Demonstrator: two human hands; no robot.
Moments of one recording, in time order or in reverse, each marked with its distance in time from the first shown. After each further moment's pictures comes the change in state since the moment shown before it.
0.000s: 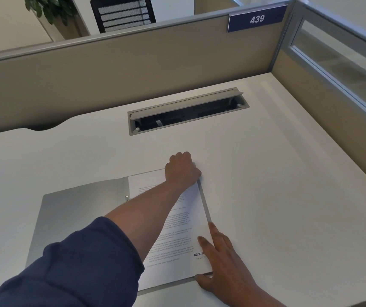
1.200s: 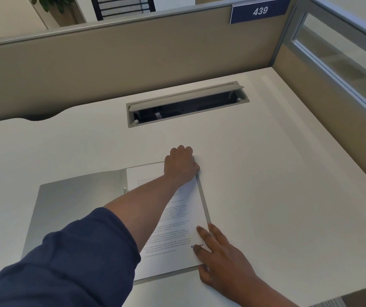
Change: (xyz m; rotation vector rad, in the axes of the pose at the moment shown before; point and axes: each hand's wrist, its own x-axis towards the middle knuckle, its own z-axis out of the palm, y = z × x) left_hand 0.001 -0.012 0.014 0.045 0.059 0.133; right_hand -0.008 0.012 0.010 -0.351 0.140 -0.236
